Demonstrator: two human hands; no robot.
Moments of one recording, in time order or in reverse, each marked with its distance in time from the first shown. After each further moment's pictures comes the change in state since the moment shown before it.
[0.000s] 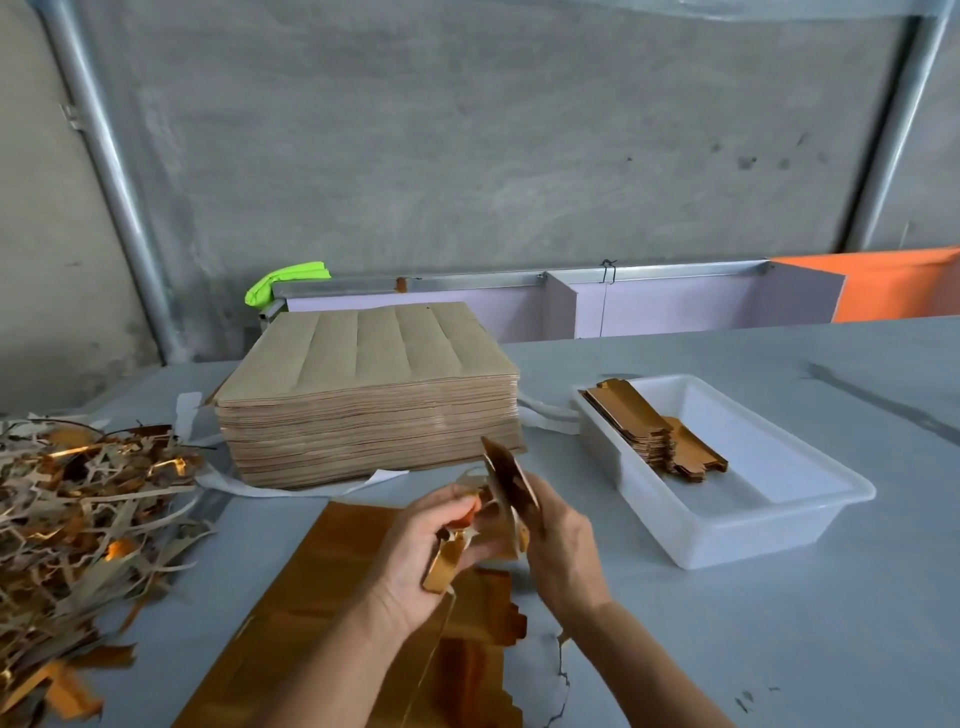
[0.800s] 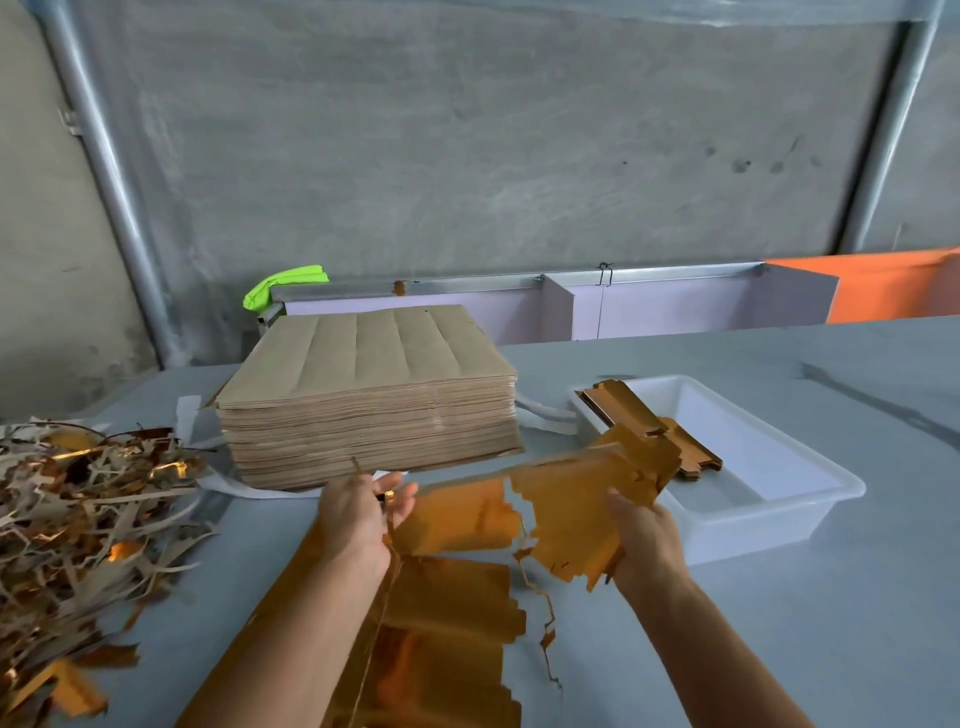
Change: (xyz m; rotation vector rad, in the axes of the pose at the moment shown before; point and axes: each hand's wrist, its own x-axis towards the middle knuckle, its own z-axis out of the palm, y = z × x) left_hand 0.019 0.034 -0.015 0.013 0.719 0.160; right_hand 0.009 0.022 -0.052 0.781 0.317 0.812
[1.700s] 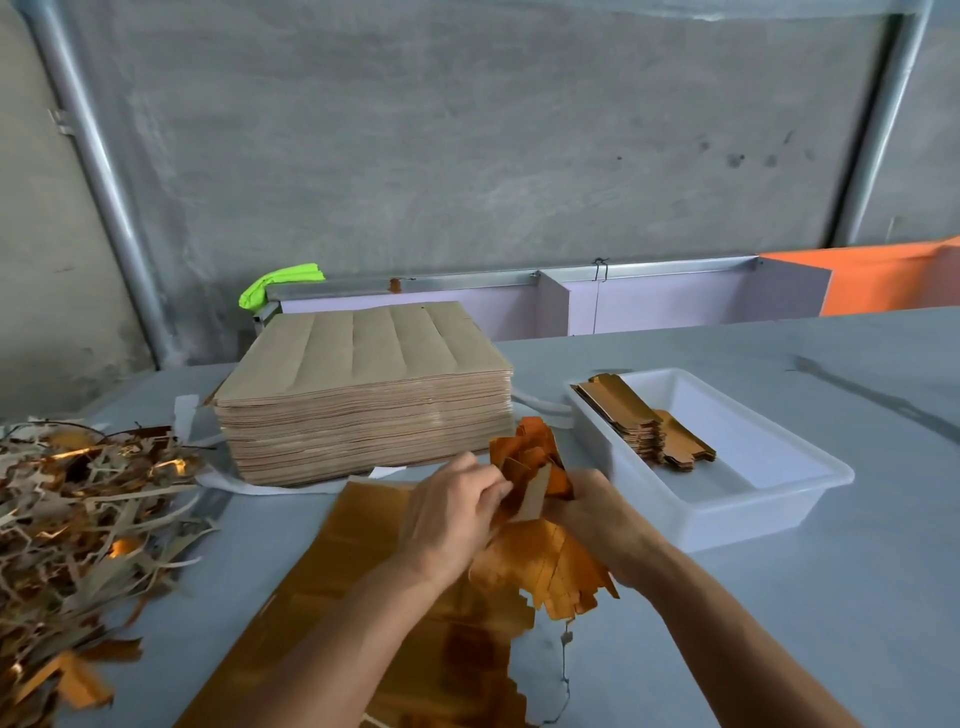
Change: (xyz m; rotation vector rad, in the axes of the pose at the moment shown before) left_hand -0.034 -0.031 0.019 1.187 -0.521 1.196; right_hand -0.030 -0.022 0.021 -0.904 -0.453 -0.329
